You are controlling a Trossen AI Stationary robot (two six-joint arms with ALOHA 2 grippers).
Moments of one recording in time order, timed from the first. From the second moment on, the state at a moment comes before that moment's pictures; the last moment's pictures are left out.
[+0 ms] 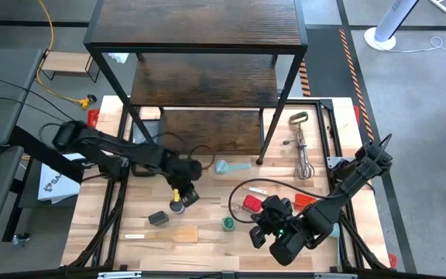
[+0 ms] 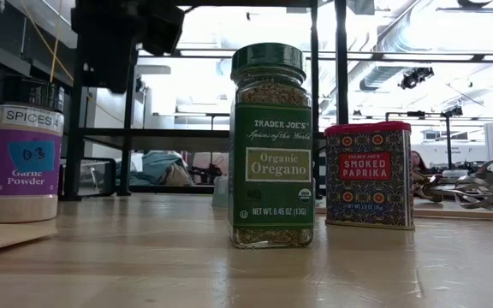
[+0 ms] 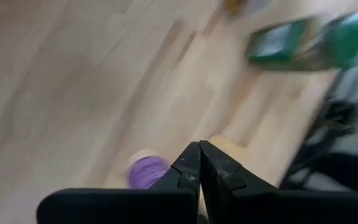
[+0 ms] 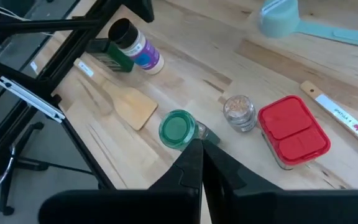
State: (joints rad) left arm -0.20 1.49 1.12 -0.80 0.18 -0.79; right arm 0.73 1.77 1.59 -0.94 0.68 1.54
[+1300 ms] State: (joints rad) left arm -0.25 1.57 1.14 -0.78 0.14 -0.71; right arm 0.74 1.77 1.59 -0.91 0.71 1.52
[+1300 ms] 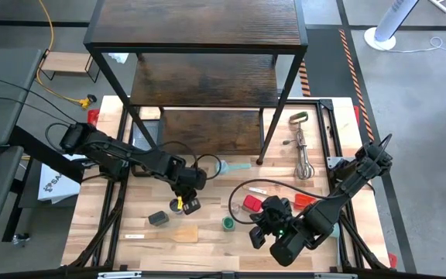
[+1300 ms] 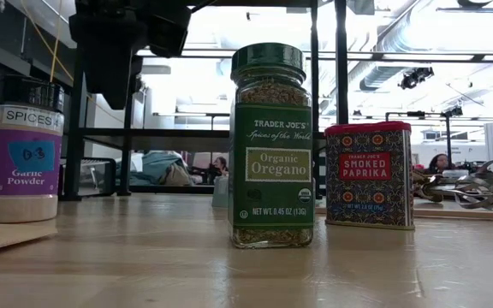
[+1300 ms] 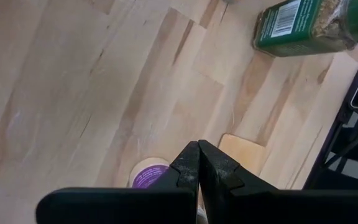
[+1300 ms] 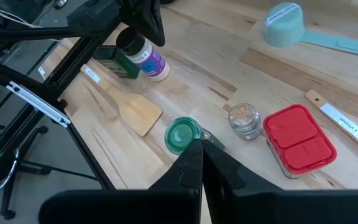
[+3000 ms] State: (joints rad) left arm -0.38 1.51 1.01 -0.40 0.18 -1.00; right arm 0.73 1.77 1.59 -0.90 0.65 1.51
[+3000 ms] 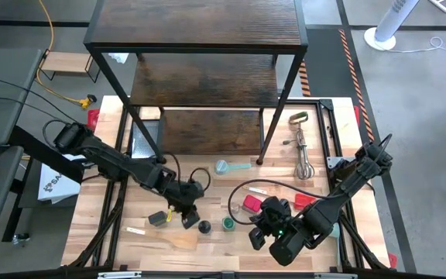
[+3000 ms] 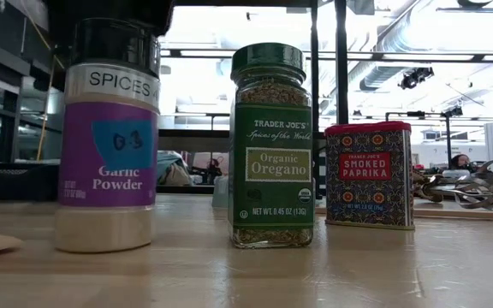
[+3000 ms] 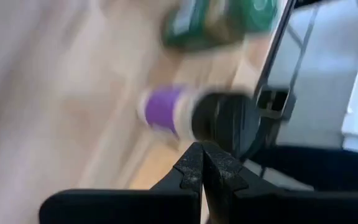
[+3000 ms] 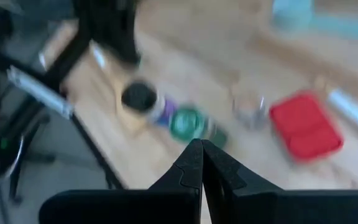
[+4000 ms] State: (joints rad) left arm -0.44 1.00 1.09 -0.96 -0.46 -0.78; right arm 0.42 2.05 1.59 -0.45 0.33 1.22
